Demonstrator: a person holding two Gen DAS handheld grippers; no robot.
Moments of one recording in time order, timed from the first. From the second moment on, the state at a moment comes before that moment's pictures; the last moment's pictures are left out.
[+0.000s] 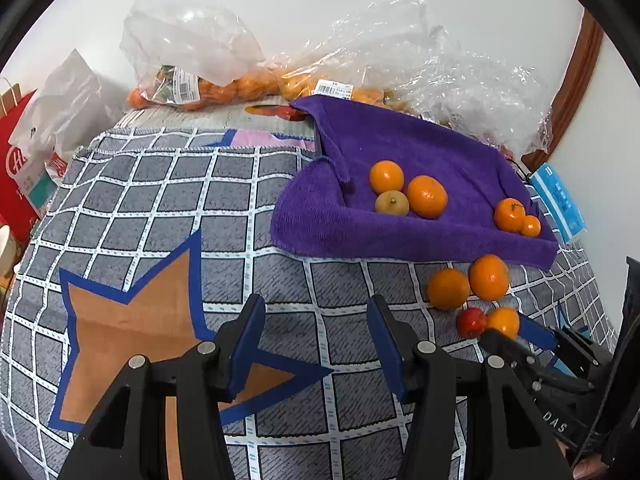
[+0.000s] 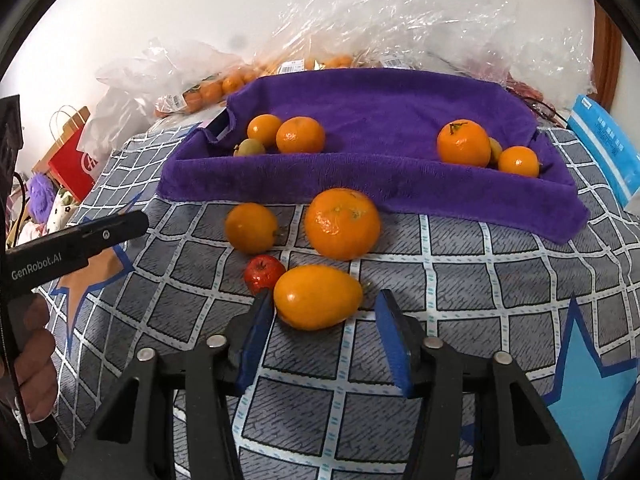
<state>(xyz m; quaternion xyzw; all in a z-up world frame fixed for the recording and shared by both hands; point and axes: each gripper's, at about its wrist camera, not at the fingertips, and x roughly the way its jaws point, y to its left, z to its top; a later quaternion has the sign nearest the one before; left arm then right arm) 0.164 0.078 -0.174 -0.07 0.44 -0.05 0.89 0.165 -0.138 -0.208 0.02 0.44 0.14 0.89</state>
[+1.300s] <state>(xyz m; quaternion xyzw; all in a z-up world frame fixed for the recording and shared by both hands) 0.185 -0.006 -0.179 -0.09 0.46 -0.16 0.87 0.132 -0.221 -0.199 0.02 0.41 0.07 0.91</state>
